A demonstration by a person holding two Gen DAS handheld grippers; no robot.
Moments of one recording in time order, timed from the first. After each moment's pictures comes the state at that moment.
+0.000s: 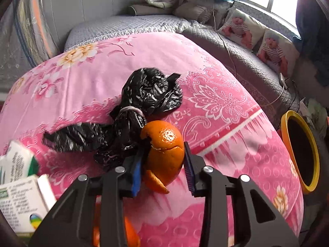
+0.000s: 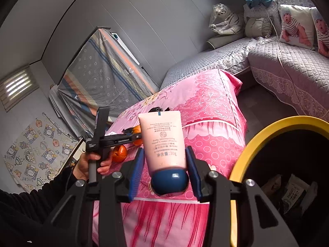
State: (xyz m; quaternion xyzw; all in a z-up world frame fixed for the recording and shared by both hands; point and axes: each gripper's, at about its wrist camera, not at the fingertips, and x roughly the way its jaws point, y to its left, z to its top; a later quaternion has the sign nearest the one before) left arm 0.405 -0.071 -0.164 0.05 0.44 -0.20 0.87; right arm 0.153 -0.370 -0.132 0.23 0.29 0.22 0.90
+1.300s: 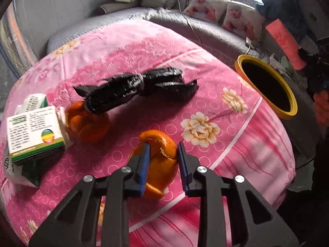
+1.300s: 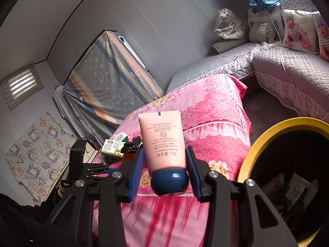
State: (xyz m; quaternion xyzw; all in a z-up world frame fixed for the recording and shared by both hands) left arm 0.263 -0.050 -0.154 0.13 0.45 -0.28 0.84; right arm 0.135 -0.363 -0.117 0.23 0.27 0.23 0.90
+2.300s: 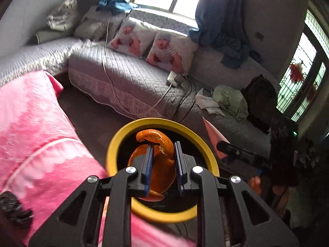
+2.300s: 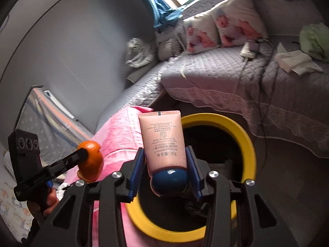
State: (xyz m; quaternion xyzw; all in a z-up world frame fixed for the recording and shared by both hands) left arm 0.271 -0.327 -0.102 0.03 0.37 -0.49 0.79; right arm 0.064 -0.517 -0.171 0.35 0.24 -0.06 0.90
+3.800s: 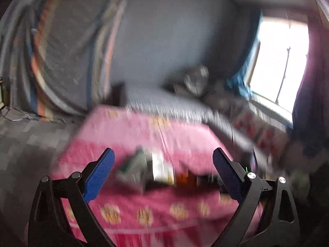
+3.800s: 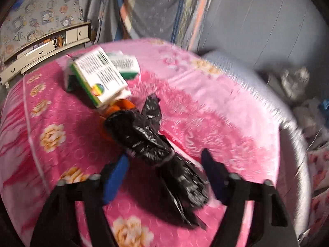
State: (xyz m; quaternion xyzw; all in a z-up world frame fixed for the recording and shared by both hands) left arm 0.163 0.163 0.001 -0.10 0.23 -0.12 0.96; right arm 0.301 -0.098 -0.178 -0.24 0.36 0.28 0.86
